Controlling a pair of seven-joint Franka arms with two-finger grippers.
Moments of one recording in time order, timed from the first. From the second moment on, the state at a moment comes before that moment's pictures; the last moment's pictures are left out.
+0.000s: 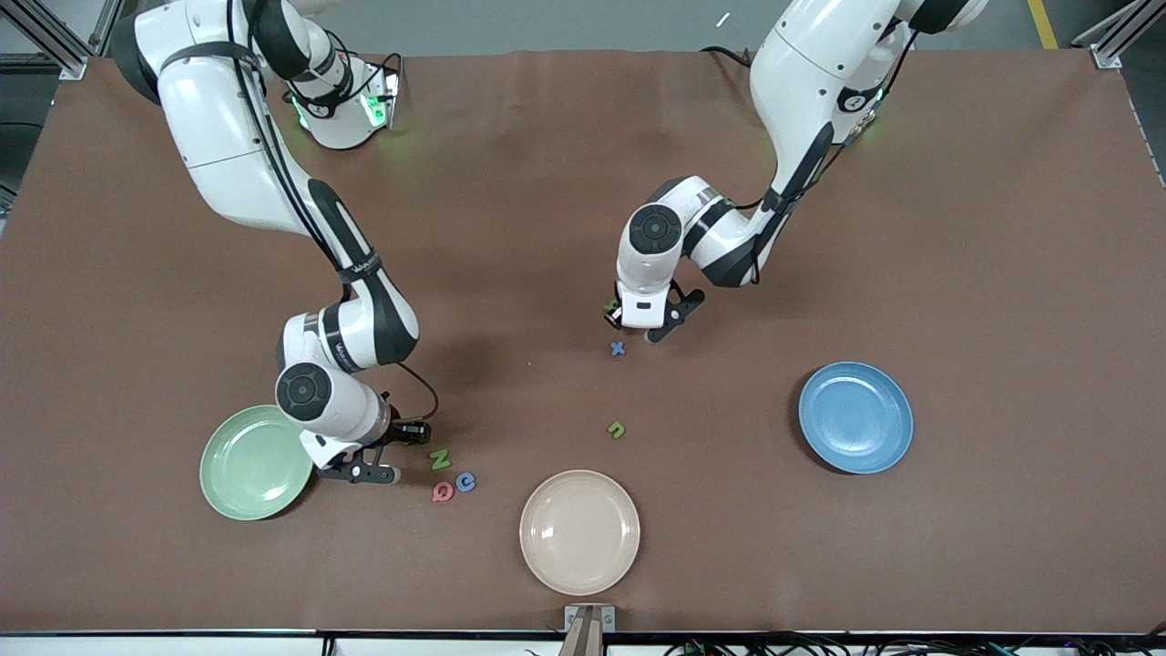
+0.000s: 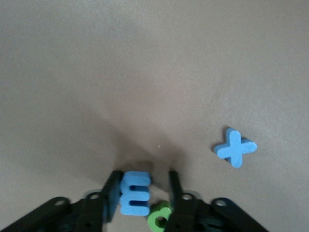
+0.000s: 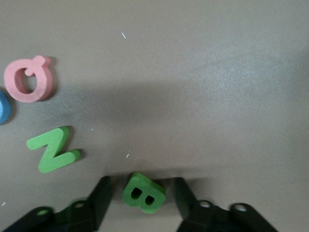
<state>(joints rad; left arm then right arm) -0.56 0.64 -0.21 -1.88 0.11 2.49 -1.56 0.25 0.84 0.02 -1.48 0.02 2.33 0.34</state>
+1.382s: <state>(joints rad) -0.15 0.63 -0.02 -1.71 0.26 2.38 -0.79 0.08 0.84 -0.04 -1.30 -0.10 2.21 -0.19</state>
